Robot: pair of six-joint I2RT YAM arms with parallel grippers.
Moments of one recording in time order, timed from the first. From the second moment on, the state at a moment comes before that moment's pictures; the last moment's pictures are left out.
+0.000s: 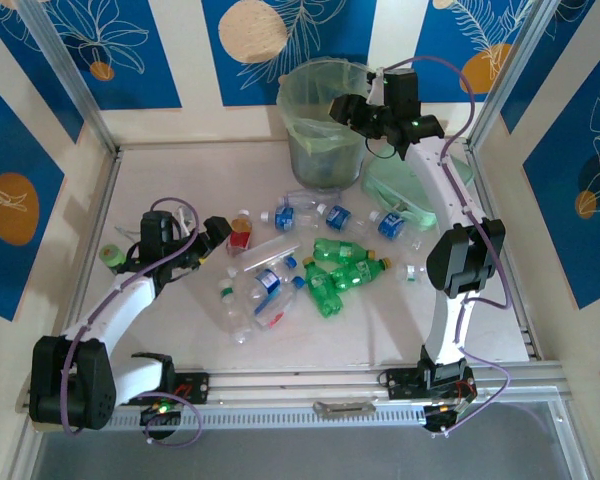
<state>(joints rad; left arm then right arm) -0.12 1.15 0.62 -0.10 0.51 -0.82 0.23 1.96 2.05 -0.57 -0.42 0.57</state>
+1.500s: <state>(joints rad) -0.35 1.32 0.72 -0.03 0.41 -0.67 -0.23 1.08 0.84 -0.92 -0.18 0.87</state>
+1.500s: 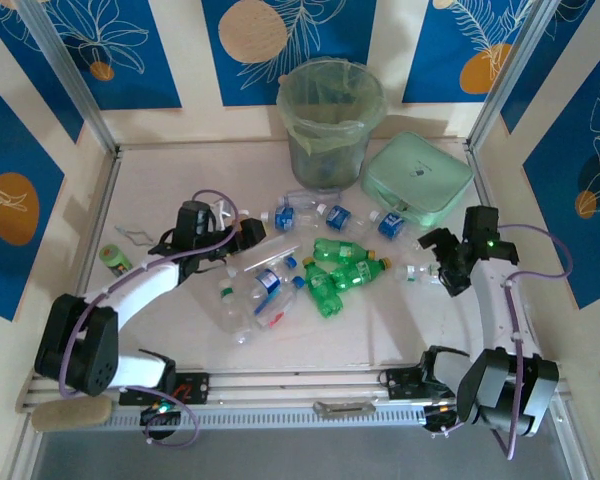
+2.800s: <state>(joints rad) -0.35 1.22 0.68 -0.07 0.29 -0.67 -0.37 1.46 0.74 -0.61 -0.26 1.16</state>
